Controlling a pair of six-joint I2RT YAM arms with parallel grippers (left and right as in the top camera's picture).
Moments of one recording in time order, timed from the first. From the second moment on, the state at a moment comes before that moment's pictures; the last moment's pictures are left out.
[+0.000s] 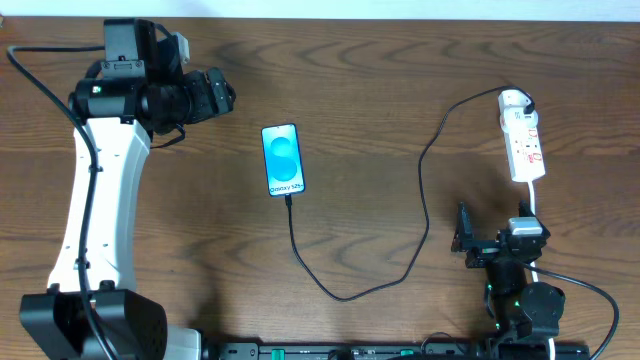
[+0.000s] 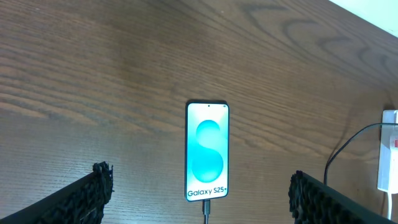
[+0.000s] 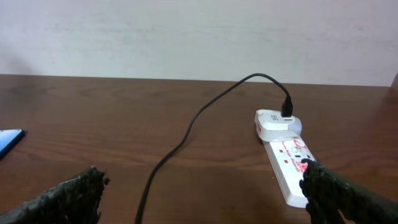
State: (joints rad) left arm 0.04 1.62 1.57 -0.96 0.31 -0.28; right arm -0.02 0.01 0.01 -0.07 -0.07 -0.01
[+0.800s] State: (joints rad) left arm -0.02 1.56 1.50 -0.89 0.16 -0.27; right arm -0.02 0.01 0.01 -0.07 -0.07 -0.01
